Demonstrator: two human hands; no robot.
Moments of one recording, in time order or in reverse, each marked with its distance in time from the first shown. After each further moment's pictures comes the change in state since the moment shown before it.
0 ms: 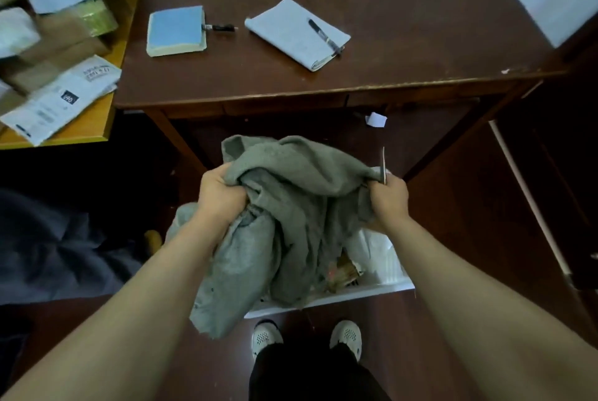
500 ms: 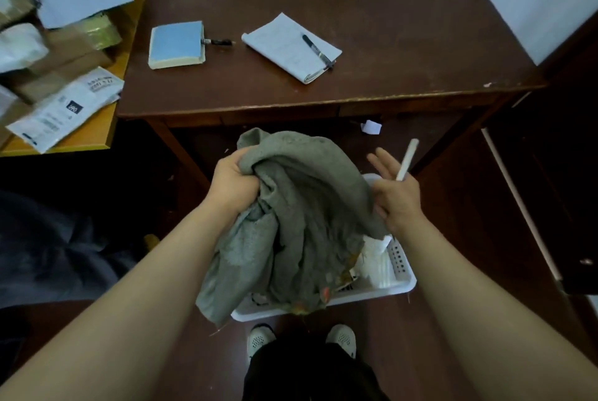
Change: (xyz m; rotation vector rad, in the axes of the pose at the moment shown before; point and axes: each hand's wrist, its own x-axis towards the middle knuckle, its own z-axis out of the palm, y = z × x) left_hand -0.001 0.030 0.020 -0.033 -0.109 0.045; right_hand -0.022 -0.033 -0.043 0.563 -0.257 0.076
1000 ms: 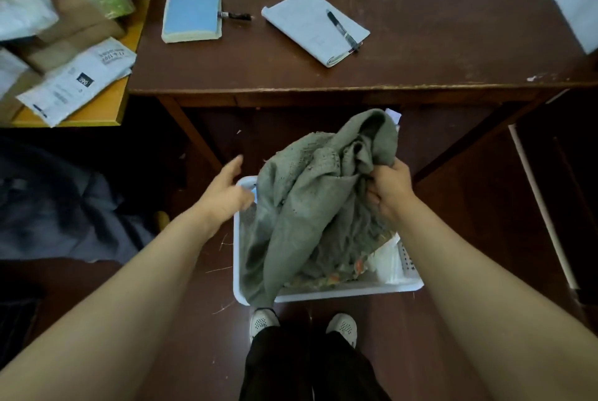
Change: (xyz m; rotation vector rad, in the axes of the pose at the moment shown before) left_hand 0.017 -0.058 -0.035 0.100 -0.083 -0.368; right_hand 0.038 0.015 0.040 0.005 0.030 0.094
